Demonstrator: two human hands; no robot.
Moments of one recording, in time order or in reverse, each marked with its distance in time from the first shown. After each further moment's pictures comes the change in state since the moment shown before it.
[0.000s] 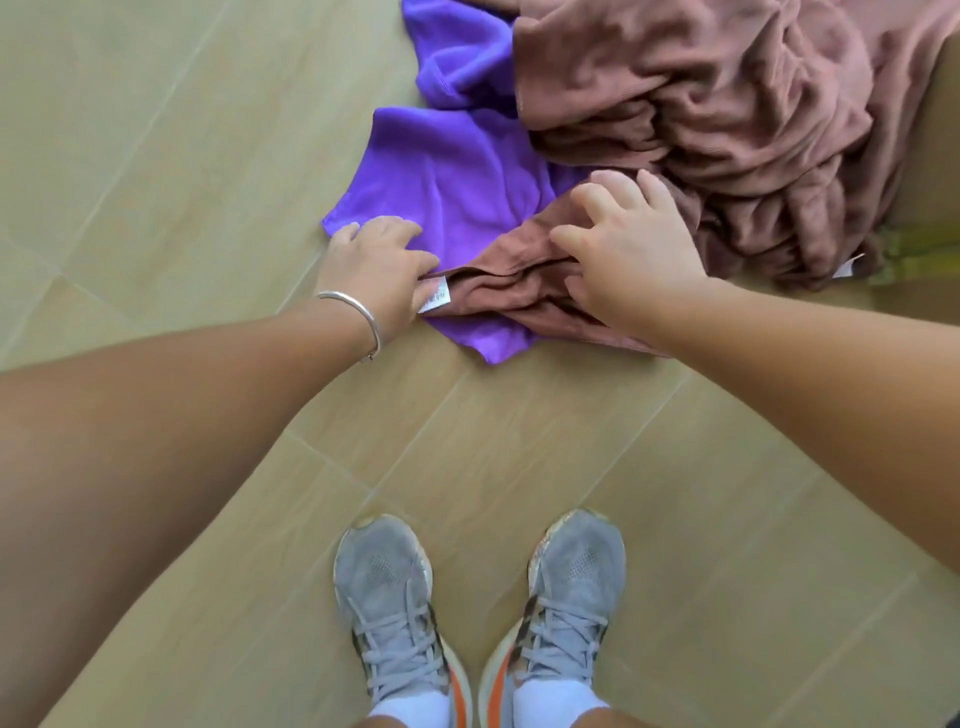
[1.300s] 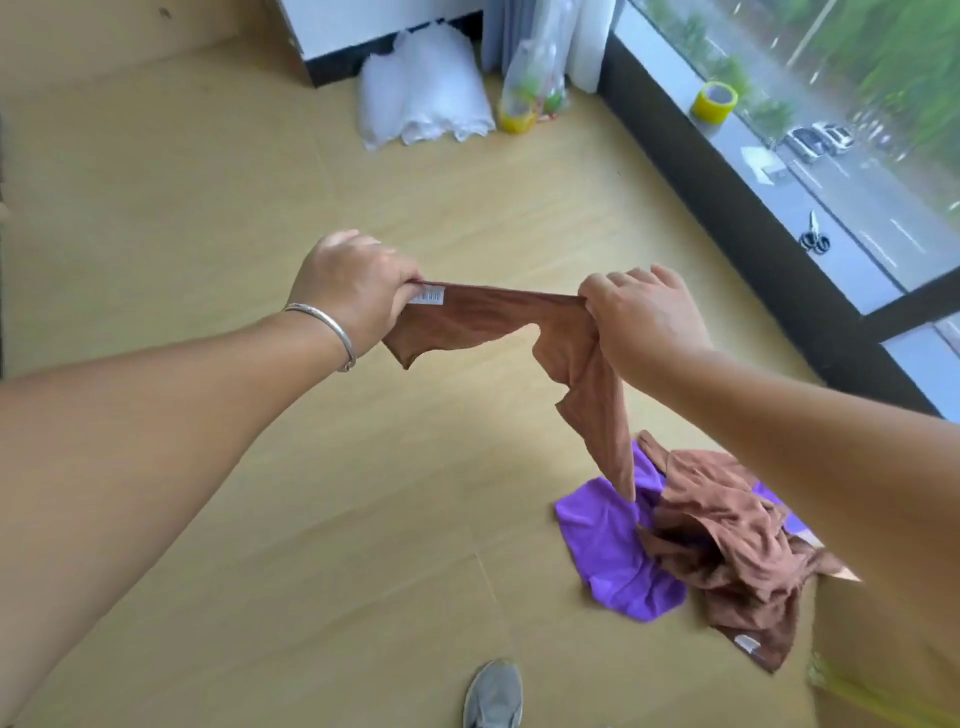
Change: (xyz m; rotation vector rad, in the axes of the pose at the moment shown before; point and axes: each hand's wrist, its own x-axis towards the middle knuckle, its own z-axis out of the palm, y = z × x) left_hand -0.327 -0.261 -0.565 0.029 0.602 -0.419; right_hand 0.075 -0.212 -0.619 0.013 0.400 -0.297
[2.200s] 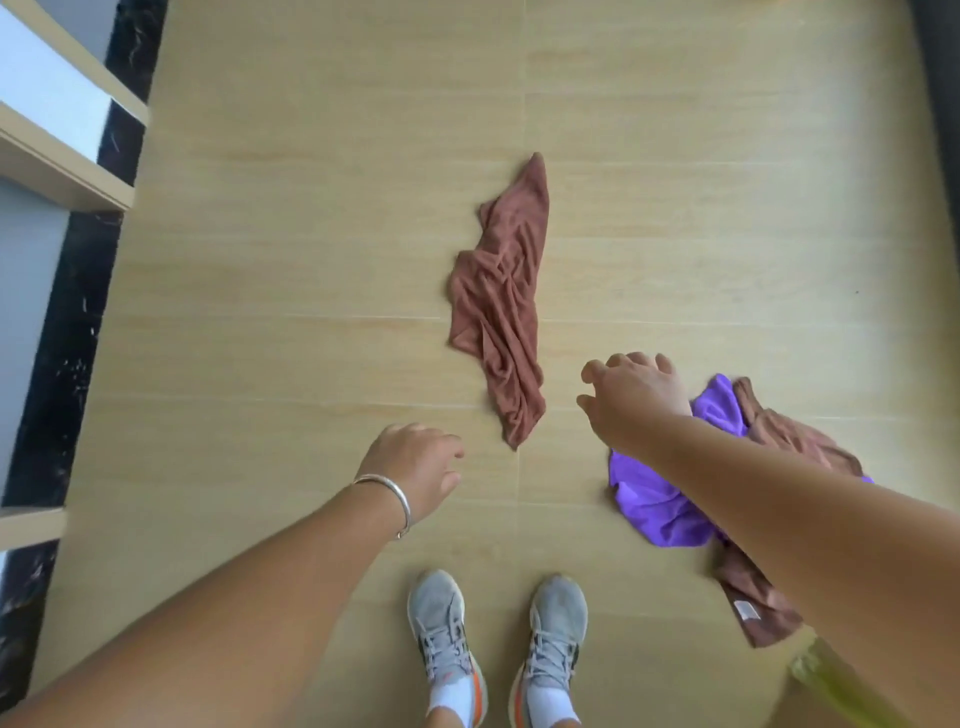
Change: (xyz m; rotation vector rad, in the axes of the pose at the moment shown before) left_hand -0.377 0.151 0.179 -0.279 -0.594 -0.512; right_hand -0.178 -0.117 0.185 -0.127 -0.558 -0.271
